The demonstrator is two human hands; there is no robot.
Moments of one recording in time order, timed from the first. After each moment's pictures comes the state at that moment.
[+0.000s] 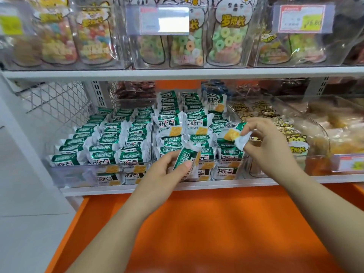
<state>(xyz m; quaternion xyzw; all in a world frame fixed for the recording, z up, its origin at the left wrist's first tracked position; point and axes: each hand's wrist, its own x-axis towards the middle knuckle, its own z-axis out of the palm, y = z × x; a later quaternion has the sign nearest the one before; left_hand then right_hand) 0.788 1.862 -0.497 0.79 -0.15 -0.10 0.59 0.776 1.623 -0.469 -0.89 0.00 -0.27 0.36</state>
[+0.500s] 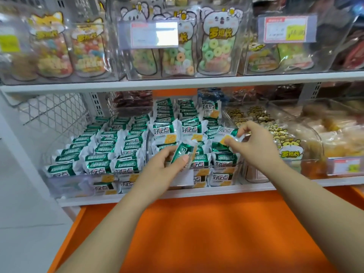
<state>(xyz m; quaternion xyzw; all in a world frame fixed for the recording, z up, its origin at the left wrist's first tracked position) 0.804 1.847 -0.478 0.82 -0.18 -0.05 0.55 0.802 1.613 -0.468 -0.89 0.06 -0.27 0.36</state>
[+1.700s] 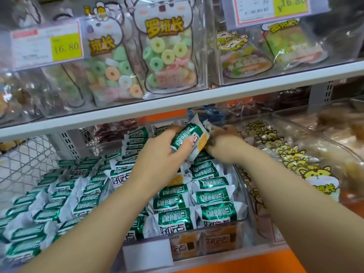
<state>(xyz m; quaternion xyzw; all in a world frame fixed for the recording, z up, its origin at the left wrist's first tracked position) 0.926 1.746 -0.445 0.89 -0.28 0.15 0.34 0.965 1.560 -0.474 -0.98 -0.01 -0.09 0.19</state>
